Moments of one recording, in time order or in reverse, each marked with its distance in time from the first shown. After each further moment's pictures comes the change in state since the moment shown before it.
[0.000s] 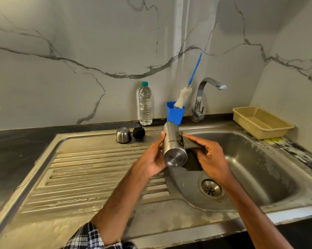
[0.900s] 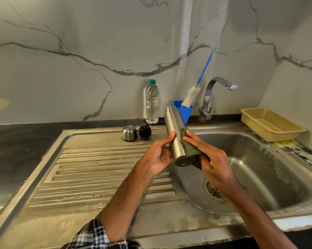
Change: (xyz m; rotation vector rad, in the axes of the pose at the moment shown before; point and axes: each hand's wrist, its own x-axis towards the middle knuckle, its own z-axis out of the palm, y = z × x) left_hand 0.000 0.006 -0.007 0.139 -0.148 0.127; right_hand -0.010 -0.008 0.016 -0.150 -0.032 -0.361
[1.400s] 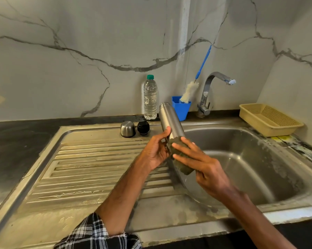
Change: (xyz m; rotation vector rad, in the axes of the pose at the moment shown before) left_hand 0.004 0.000 -0.003 0.027 0.036 0.031; right_hand -0.023 0.001 0.008 -0.153 -0.150 -0.291
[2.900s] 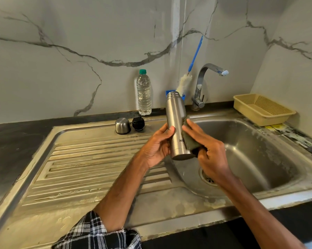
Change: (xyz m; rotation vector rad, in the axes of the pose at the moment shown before) left_hand -0.006 -0.011 0.007 0.070 -0.246 0.059; right_hand 0.006 0.005 -0.004 0.076 0.238 0.341
